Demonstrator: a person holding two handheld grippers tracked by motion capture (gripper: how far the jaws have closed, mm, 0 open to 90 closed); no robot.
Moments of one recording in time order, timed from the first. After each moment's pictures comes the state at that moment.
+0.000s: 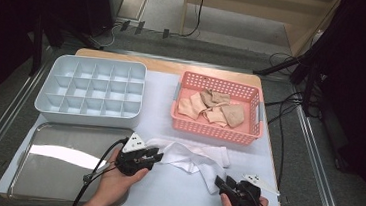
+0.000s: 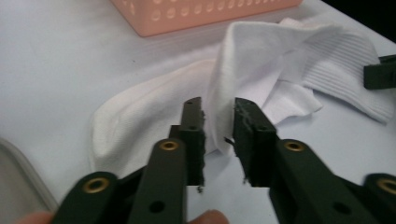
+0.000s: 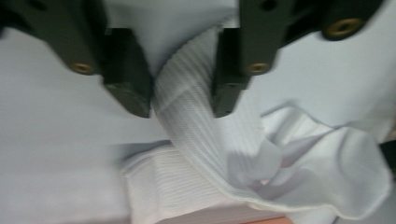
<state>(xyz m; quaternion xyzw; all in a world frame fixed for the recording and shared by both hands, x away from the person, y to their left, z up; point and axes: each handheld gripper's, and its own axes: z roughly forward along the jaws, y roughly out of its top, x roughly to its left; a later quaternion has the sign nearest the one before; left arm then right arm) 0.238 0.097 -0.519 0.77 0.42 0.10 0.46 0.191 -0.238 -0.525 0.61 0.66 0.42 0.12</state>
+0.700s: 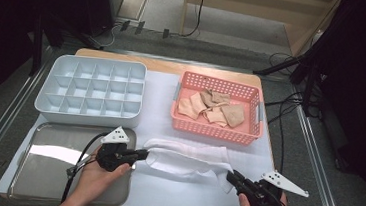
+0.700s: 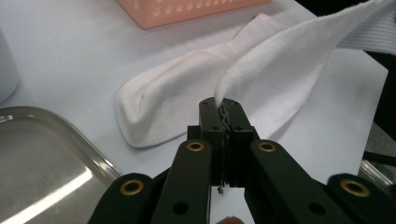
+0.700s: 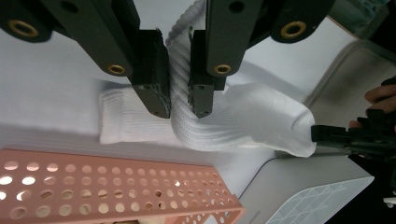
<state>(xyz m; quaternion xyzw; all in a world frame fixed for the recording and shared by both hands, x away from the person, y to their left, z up) 0.237 0.143 -0.492 0.79 0.41 0.04 0.46 0.179 -0.260 -0.456 0.52 0.69 0.49 0.10</state>
